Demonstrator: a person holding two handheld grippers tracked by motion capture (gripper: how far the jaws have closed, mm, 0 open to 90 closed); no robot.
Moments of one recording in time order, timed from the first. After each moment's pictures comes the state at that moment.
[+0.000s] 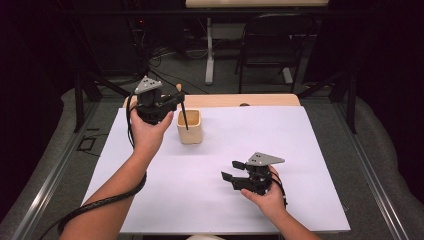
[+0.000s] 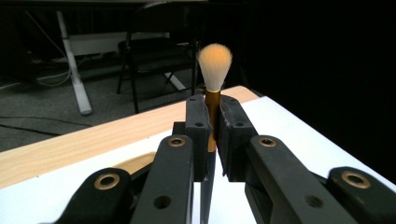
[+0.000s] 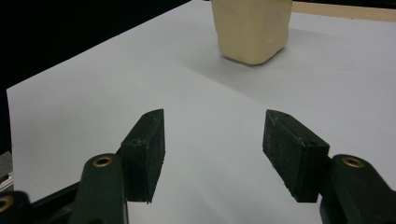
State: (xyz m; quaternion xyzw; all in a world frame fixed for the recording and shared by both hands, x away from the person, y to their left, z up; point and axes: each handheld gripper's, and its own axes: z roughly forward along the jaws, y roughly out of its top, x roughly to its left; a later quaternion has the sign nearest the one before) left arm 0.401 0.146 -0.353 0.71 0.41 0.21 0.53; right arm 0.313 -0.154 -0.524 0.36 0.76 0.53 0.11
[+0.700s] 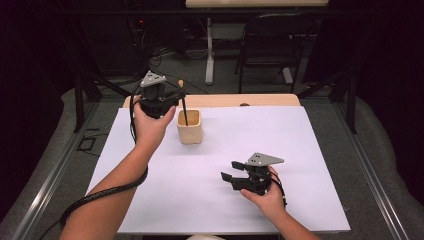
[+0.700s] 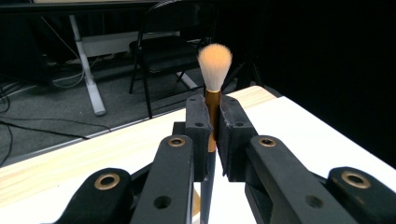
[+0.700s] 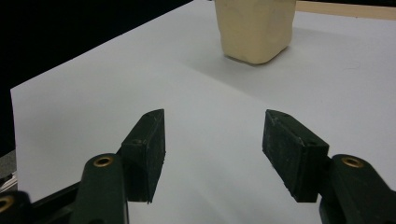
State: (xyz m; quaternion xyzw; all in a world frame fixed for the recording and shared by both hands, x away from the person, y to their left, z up) left arm 0.422 0.141 -0.351 0.72 0.41 0.22 0.52; right arm 0.313 -0.153 -0.526 0.35 0.76 0.53 0.11
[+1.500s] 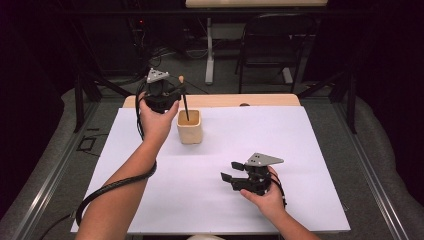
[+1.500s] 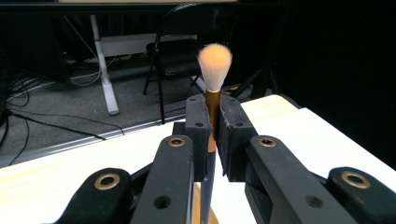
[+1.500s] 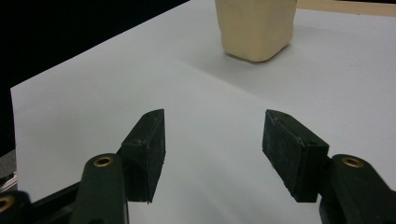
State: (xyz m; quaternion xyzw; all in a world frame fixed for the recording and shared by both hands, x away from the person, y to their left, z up) left arm 0.444 0.134 -0.361 0.70 0.44 0.25 0.51; right arm 0.314 -0.152 -0.527 0.36 0.76 0.53 0.10
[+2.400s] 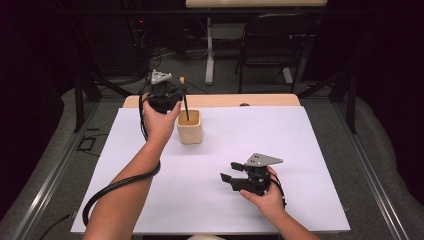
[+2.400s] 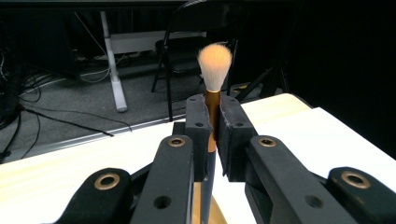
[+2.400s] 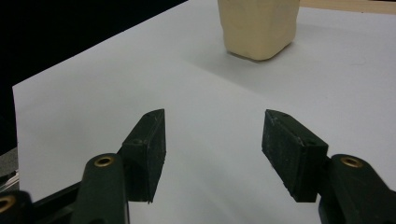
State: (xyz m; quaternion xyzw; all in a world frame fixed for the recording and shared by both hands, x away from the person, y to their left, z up) left arm 0.451 0.129 -0.372 0.69 0.45 0.25 0.50; right arm 0.314 -0.151 -0.529 0.35 0.76 0.53 0.10
